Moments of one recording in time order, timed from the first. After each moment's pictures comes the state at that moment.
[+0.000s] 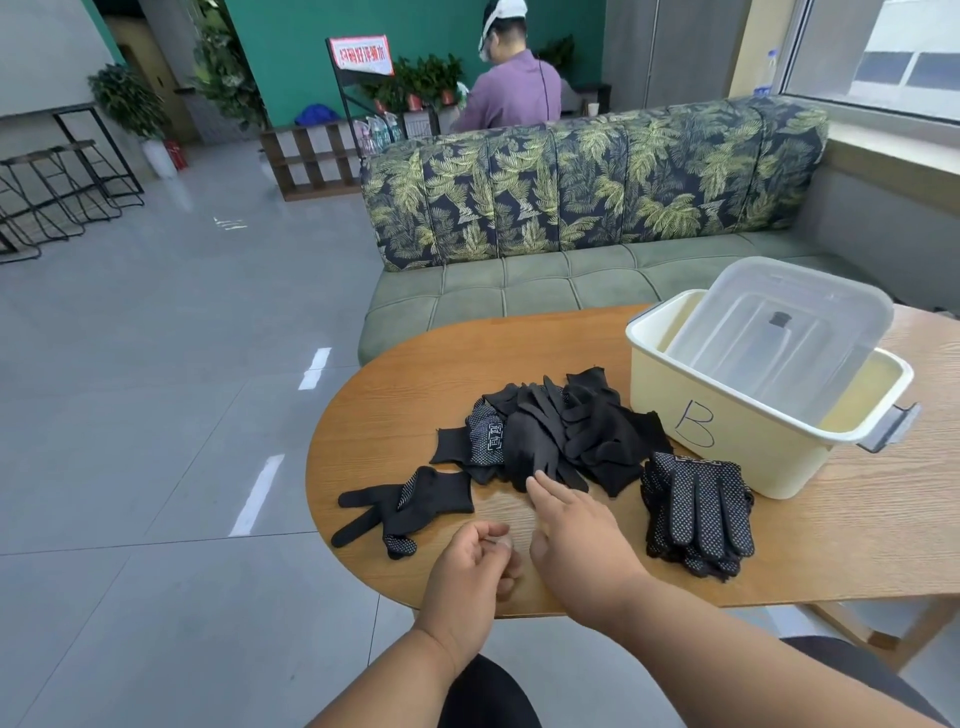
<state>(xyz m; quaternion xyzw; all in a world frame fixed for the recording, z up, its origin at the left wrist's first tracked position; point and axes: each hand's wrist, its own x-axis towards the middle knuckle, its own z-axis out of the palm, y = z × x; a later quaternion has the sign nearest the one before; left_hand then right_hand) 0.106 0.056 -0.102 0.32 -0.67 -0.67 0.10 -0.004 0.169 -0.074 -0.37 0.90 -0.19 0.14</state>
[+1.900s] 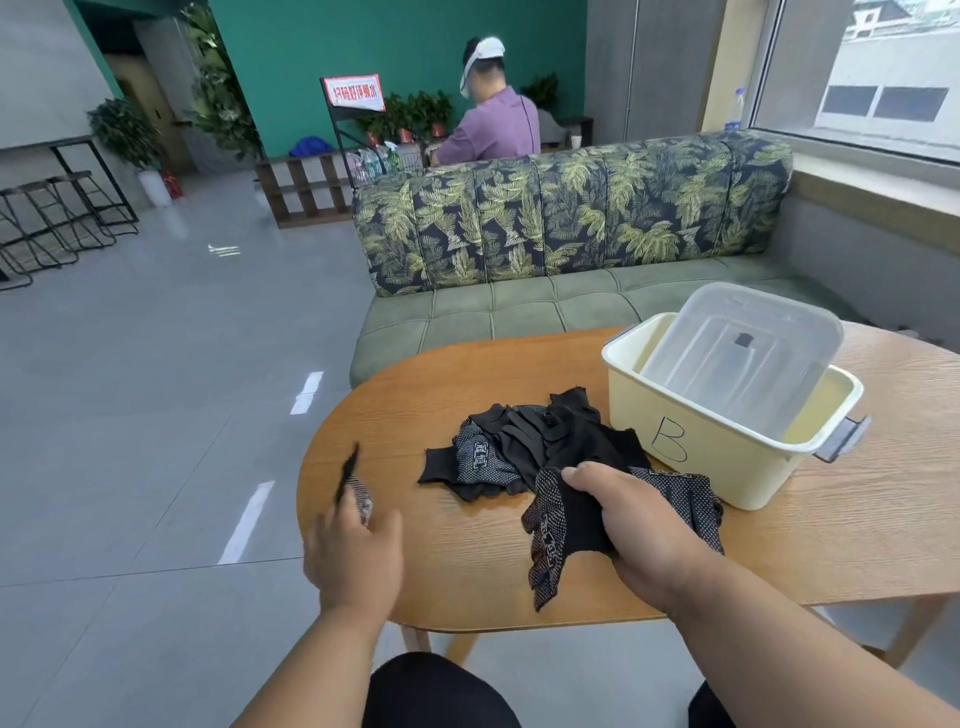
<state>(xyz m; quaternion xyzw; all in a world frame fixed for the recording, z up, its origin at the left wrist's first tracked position) 0.120 -0.026 -0.074 0.49 -0.81 -0.23 0.21 -0.015 0.218 0.000 -0.07 0.62 -0.70 0.35</state>
